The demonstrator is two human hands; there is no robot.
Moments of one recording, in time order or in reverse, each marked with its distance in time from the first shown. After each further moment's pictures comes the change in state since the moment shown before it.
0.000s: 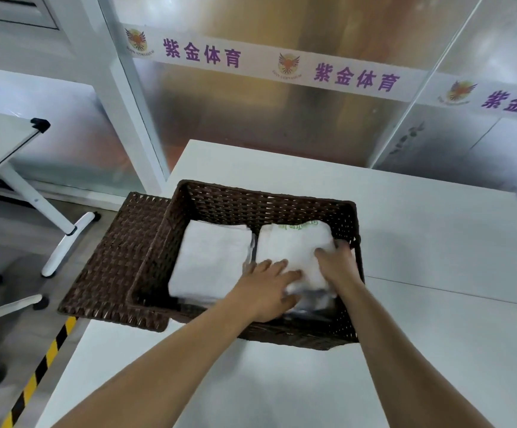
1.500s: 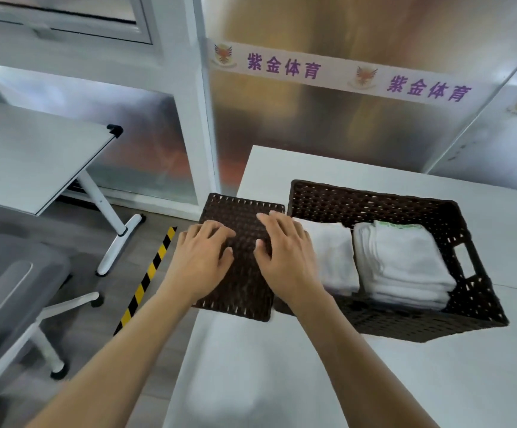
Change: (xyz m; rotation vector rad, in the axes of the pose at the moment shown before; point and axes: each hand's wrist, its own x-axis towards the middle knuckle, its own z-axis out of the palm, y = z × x) left_hand -0.223 -0.274 -0.050 -0.014 0.650 -0.211; right_hand -0.211 -0.148 0.245 -0.456 0.110 -0.907
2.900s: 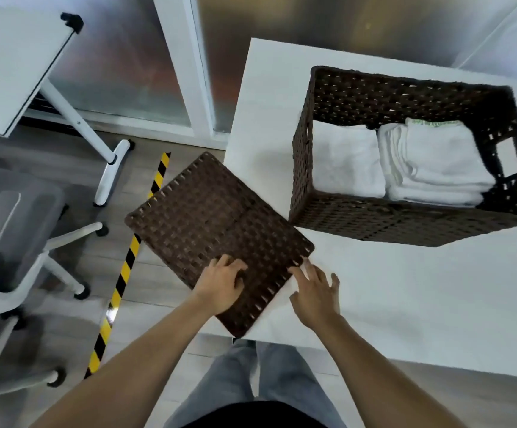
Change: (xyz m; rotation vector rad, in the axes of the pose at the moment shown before) left_hand -0.153 -0.048 0.162 -0.103 -0.761 -0.123; right_hand -0.216 0.079 0.154 -0.317 -0.673 0.399
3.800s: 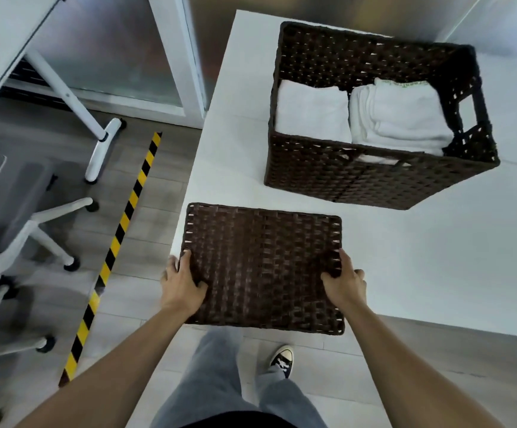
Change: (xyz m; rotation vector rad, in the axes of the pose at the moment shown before) left_hand -0.082 0.014 0.098 -0.343 0.184 -0.522; right_hand -0.072 0.122 0.027 0.631 0.018 0.505
